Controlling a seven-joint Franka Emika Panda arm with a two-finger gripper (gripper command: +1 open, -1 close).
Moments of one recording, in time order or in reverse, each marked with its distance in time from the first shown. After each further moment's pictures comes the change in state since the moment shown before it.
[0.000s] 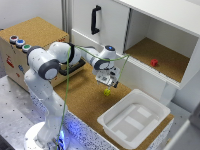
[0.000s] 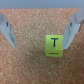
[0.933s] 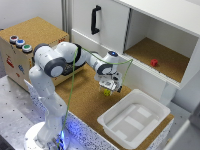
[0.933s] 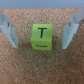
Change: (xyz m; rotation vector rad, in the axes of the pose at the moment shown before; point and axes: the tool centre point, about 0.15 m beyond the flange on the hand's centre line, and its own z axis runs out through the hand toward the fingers) arm 0.004 0.021 0.033 0.006 -0.007 0.016
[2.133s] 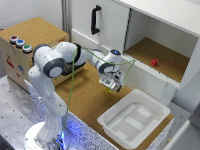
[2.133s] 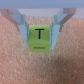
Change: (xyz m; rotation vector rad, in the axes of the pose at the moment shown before) arm -0.003 0.012 -0.108 -0.010 0.117 0.153
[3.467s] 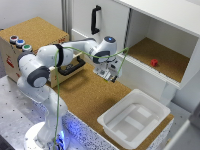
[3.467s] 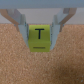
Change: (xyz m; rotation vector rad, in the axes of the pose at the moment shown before) arm -0.024 -0.014 -0.005 0.006 -0.003 0.036
